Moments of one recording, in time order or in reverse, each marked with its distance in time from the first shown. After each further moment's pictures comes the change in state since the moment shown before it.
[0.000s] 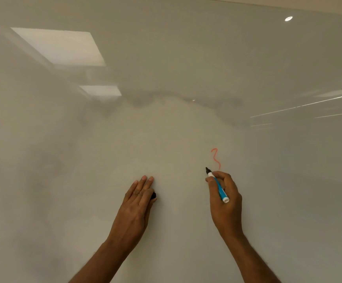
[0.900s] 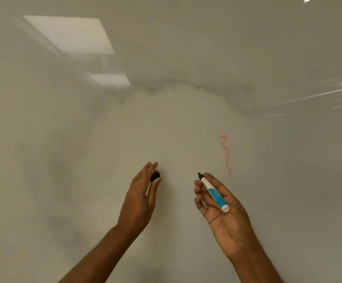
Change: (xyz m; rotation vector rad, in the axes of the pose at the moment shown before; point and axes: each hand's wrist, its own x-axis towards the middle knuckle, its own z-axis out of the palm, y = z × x) left_hand -0.003 0.030 -0.052 -0.437 -0.049 -0.480; right_hand -0.060 -0.074 -0.026 1.040 -0.330 0.761
